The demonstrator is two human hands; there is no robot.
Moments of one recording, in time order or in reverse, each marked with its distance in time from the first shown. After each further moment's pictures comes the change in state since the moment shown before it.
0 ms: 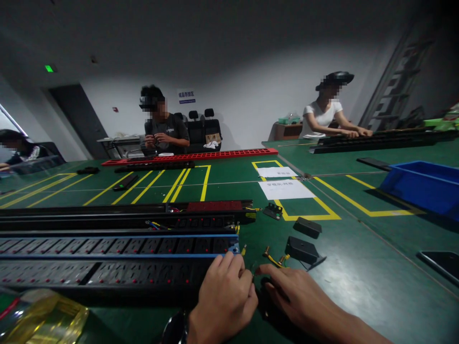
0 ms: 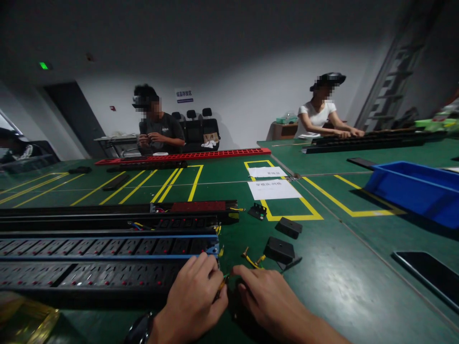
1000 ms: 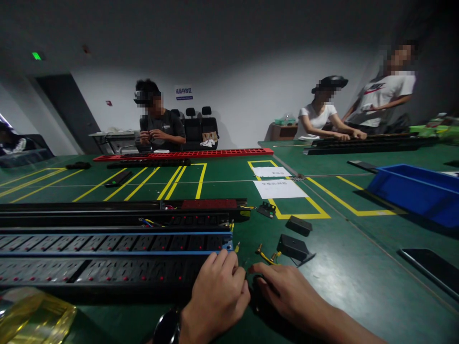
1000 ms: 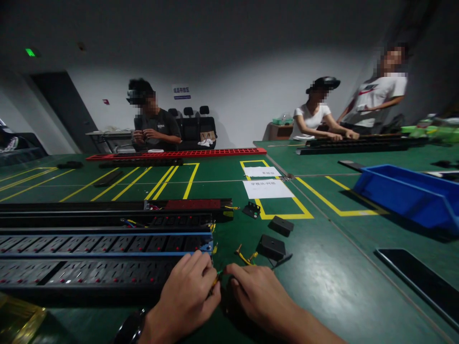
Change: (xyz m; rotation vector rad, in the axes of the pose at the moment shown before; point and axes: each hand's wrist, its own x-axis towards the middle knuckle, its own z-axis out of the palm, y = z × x) left_hand 0.001 0.000 -0.003 0.015 -0.002 0.022; right_hand 0.001 0.000 0.000 0.016 0.013 -0.032
